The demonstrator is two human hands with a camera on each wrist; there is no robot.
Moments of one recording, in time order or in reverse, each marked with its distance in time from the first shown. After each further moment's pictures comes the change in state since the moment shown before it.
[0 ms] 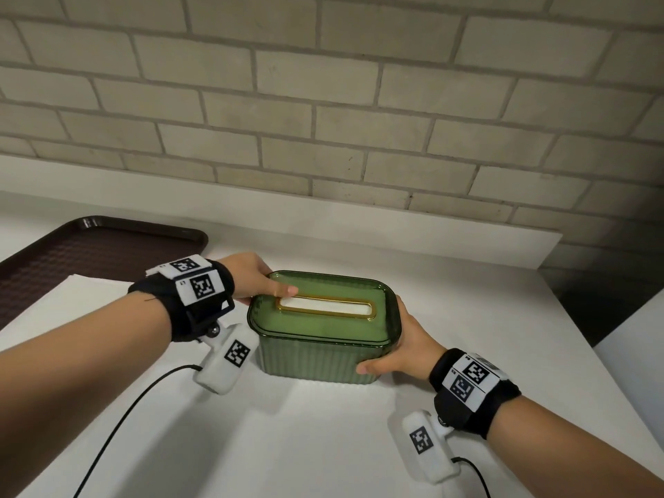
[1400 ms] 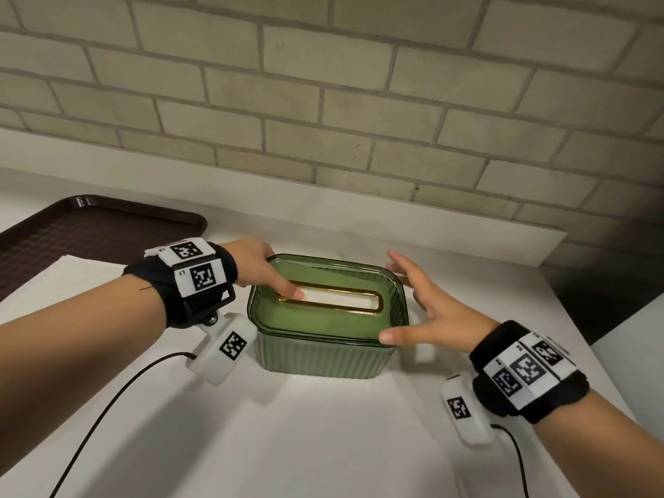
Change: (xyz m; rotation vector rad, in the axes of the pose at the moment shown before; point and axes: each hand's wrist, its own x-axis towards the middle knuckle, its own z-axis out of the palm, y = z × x) left_hand -0.002 0.002 -0.003 0.128 0.014 0.035; right_hand -0.012 -0.058 -0.036 -0.349 -0.142 0.007
